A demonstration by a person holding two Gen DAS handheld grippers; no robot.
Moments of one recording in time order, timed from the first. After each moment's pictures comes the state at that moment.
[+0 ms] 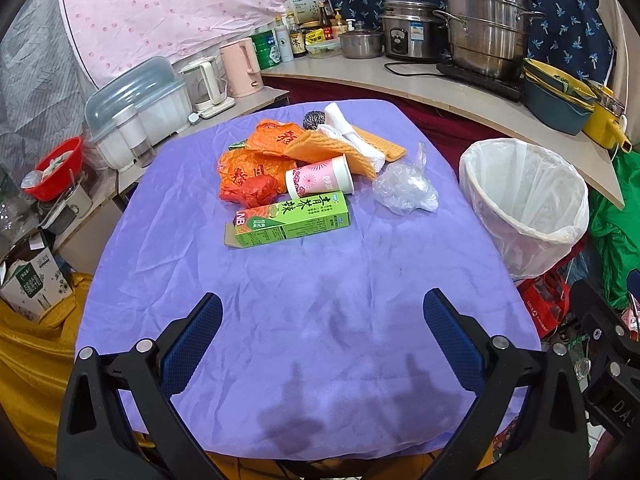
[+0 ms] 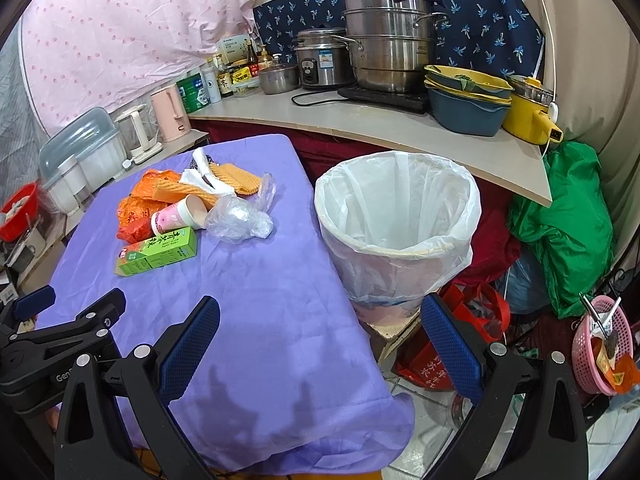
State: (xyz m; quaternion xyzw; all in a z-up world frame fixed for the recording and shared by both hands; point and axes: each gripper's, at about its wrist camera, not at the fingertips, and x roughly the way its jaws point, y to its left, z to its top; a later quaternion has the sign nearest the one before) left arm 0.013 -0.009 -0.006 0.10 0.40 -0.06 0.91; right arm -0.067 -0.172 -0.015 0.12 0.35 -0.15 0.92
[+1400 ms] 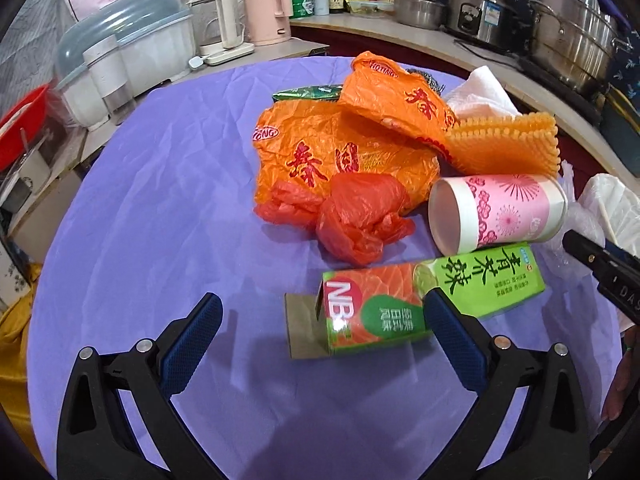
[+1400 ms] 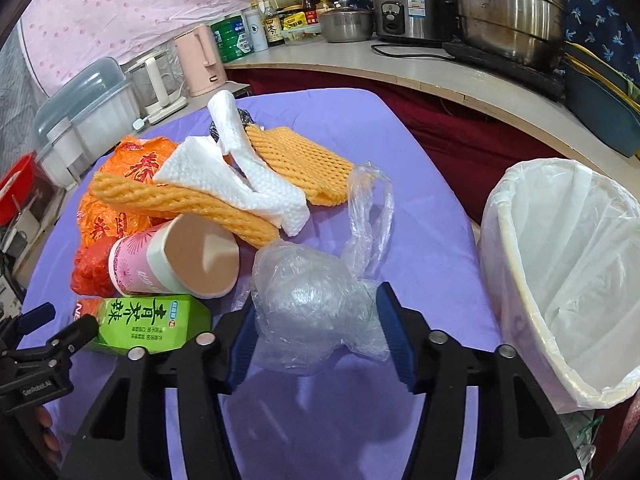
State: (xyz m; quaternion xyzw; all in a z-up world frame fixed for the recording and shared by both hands) left arm 0.208 0.100 -0.106 0.04 0.45 -0.07 0.89; right arm 0.178 -0.129 -0.115 0.11 0.41 -0.06 0.90
